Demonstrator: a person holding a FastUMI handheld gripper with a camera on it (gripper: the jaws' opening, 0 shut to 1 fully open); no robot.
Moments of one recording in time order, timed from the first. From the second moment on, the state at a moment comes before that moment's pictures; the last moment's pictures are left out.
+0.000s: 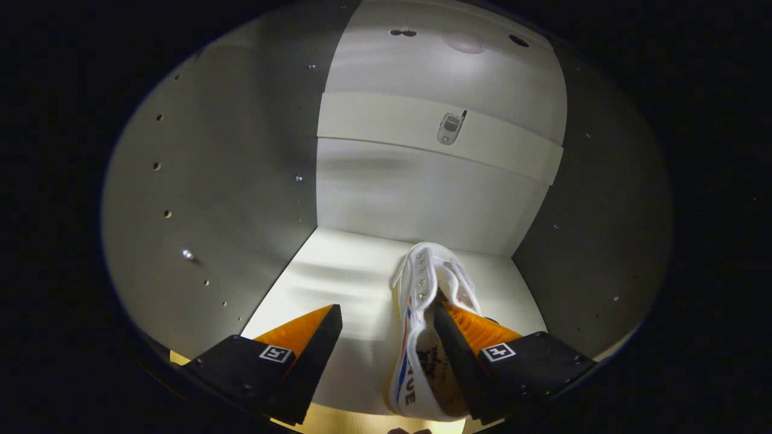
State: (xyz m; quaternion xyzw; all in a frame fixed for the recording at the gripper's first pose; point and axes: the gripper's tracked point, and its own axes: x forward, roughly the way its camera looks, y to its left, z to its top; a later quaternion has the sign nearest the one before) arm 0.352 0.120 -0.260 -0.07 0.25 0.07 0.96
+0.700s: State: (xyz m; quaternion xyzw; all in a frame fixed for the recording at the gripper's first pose) arm 0.209 0.088 -0.113 -0.02 0.10 0.08 0.99
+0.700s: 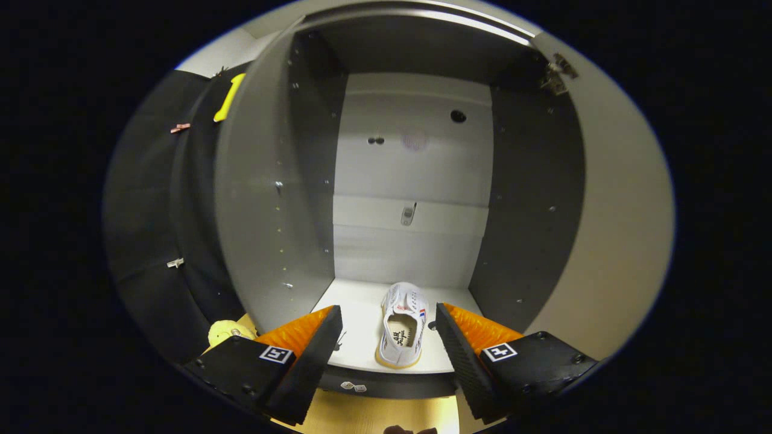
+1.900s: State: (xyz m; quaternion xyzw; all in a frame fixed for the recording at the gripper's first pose) arm -0.111 -0.099 -0.040 0.00 -0.01 -0.07 1.00
